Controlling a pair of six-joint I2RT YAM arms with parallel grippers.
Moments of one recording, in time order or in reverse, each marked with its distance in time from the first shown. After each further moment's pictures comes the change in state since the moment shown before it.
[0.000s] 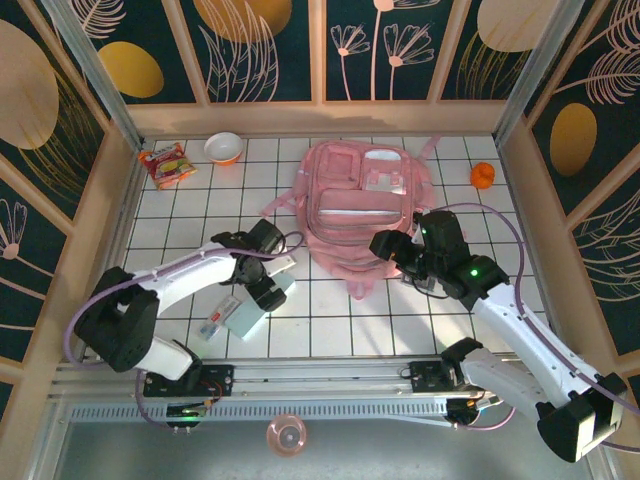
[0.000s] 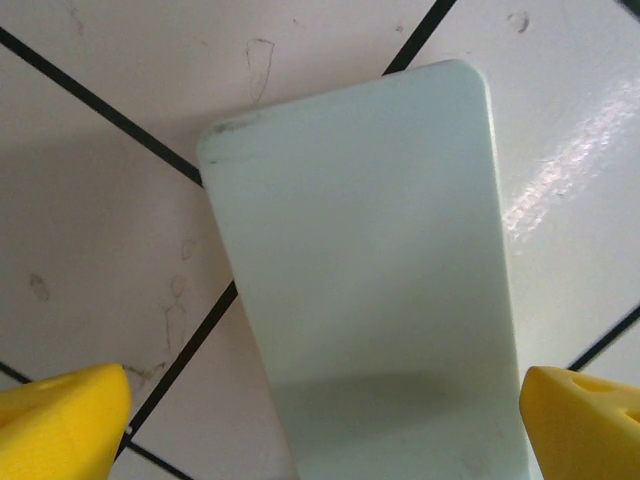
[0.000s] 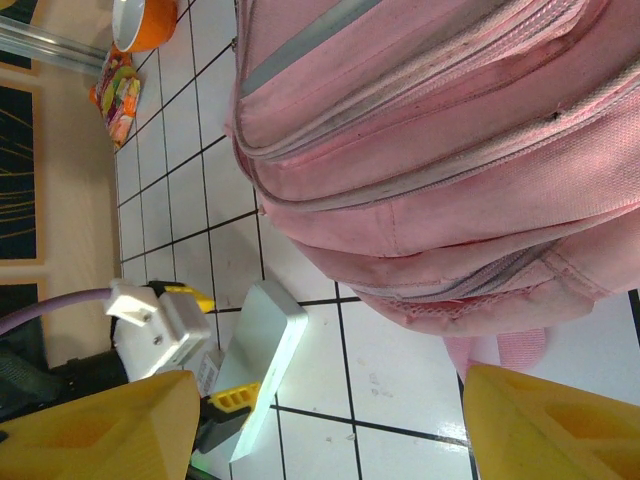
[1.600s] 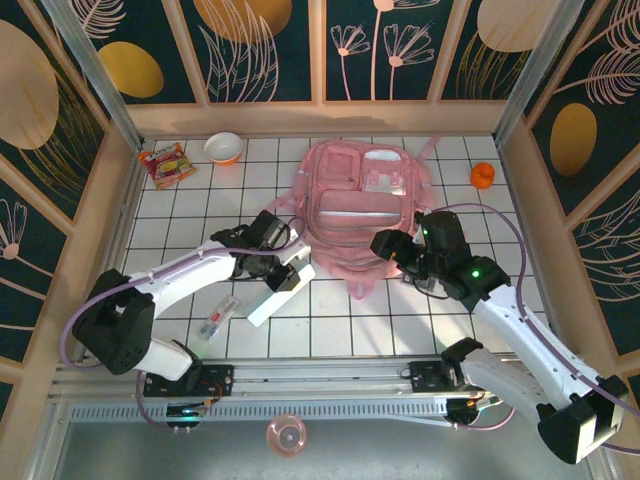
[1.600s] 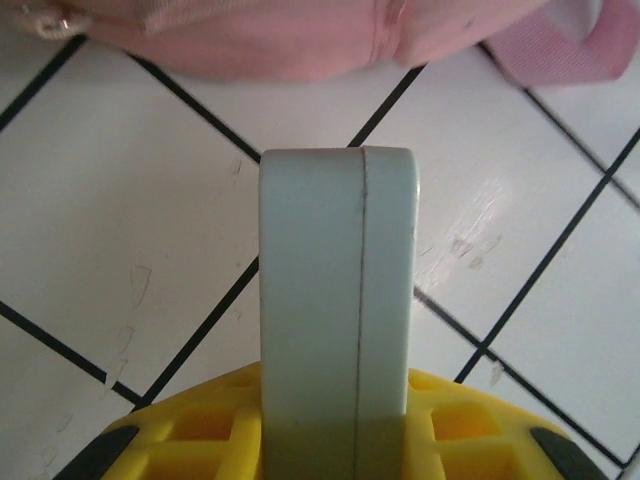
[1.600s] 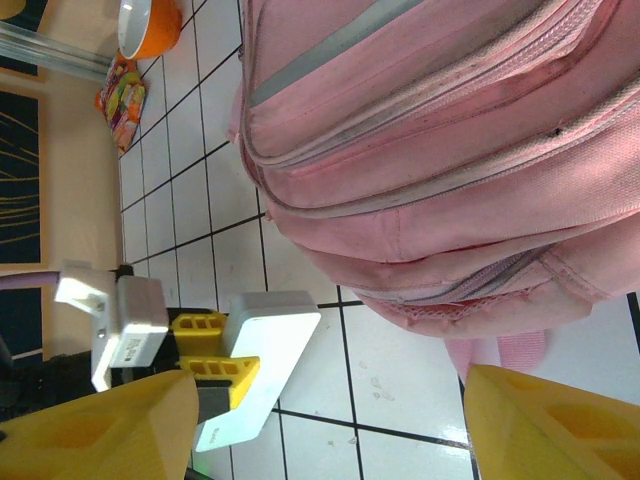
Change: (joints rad) left arm -0.017 -0.047 0.030 0.161 0.291 -0.181; right arm -0.001 -0.011 0.000 0.000 0.008 0.005
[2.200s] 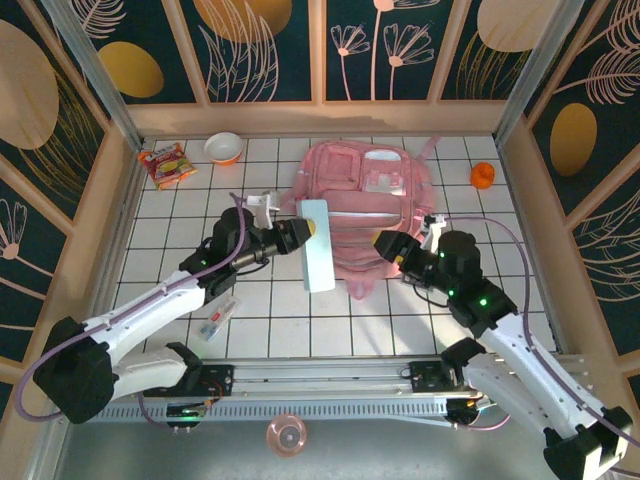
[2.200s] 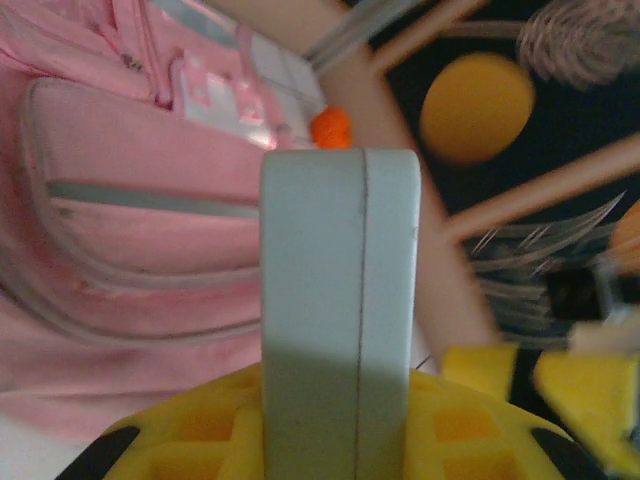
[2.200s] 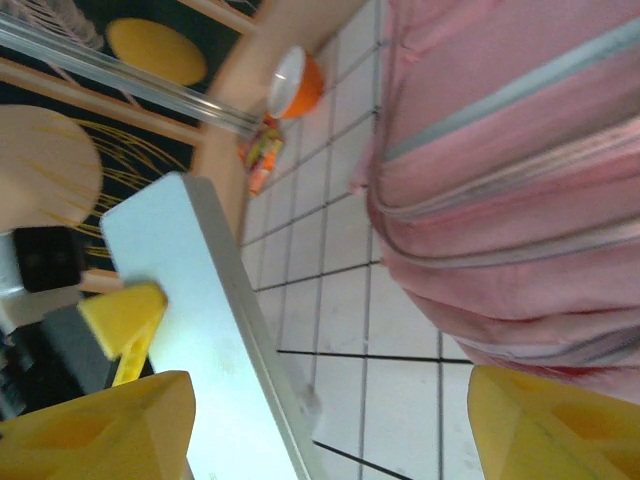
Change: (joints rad) left arm -0.002 -0.285 -0.213 0.834 0.000 -1.048; right arm 0.000 -0.223 -0.214 0.351 -0.041 0.075
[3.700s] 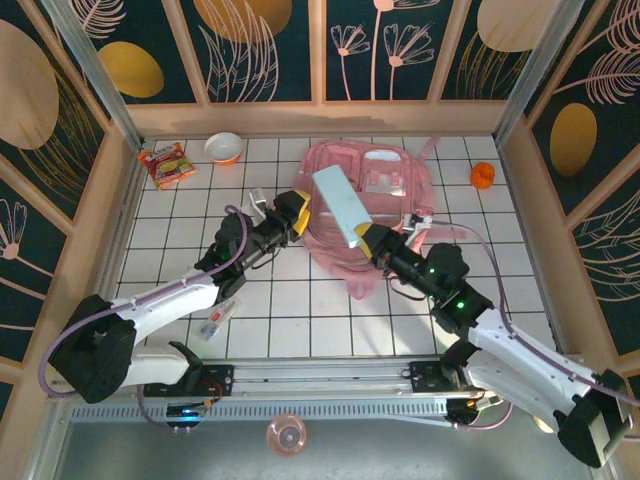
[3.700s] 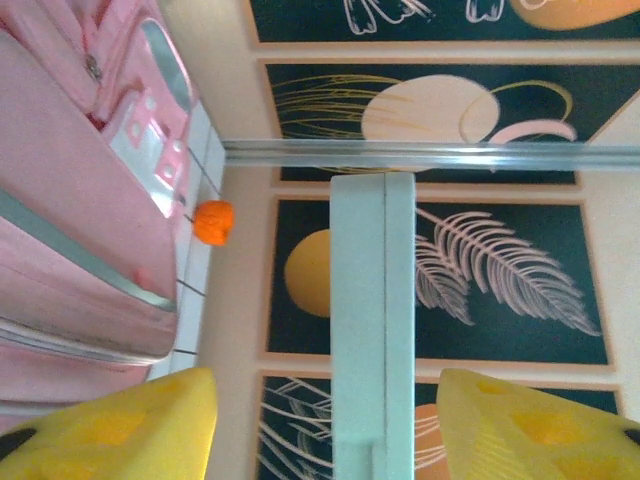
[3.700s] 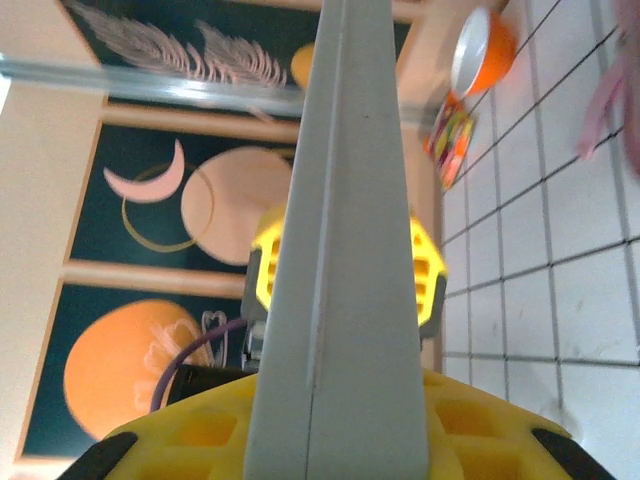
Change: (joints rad) left arm -0.001 0.116 -0.051 0.359 -0.163 -0.594; right arm 0.155 0.093 -0.114 0.528 0.077 0.431
